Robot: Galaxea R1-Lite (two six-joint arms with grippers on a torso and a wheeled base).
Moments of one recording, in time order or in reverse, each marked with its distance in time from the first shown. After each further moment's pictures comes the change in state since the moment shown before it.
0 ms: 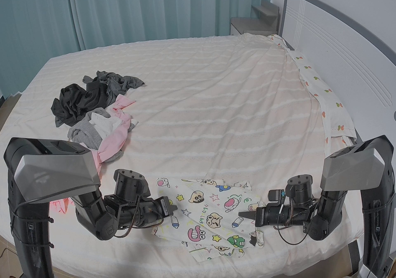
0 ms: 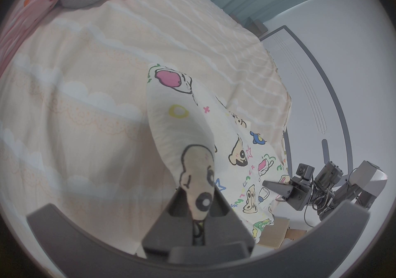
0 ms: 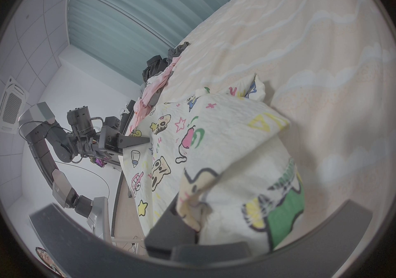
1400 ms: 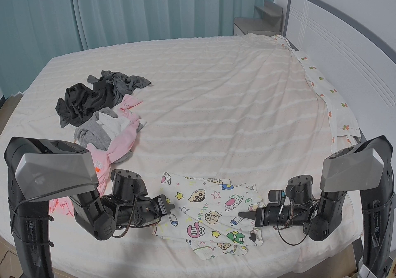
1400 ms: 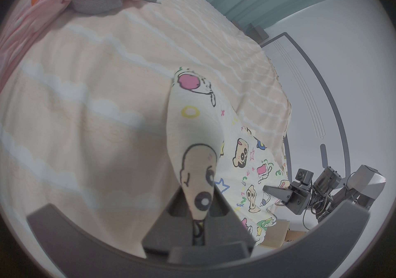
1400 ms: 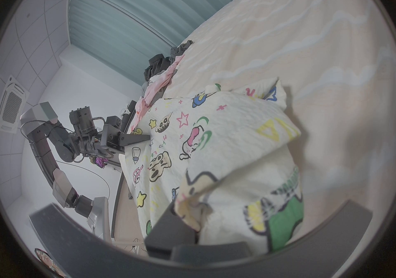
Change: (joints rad) left arm 0.021 0.007 0.016 -0.023 0.006 -0.001; right arm 0.000 0.005 0.003 -0.013 0.000 0.001
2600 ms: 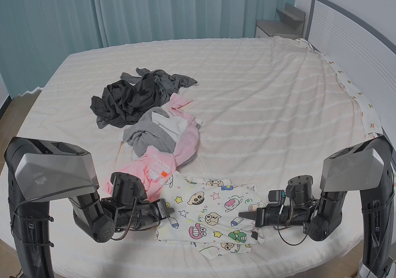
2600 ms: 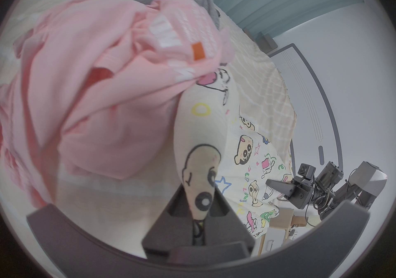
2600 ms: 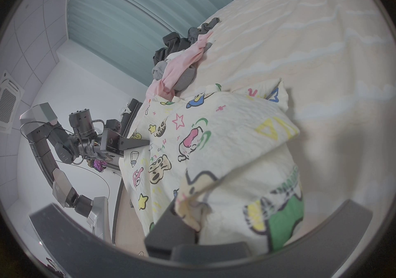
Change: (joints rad) left arm -0.008 -0.001 0.024 -0.001 0.002 0.002; right arm -0.001 0.000 0.002 0.000 0.000 -0.001
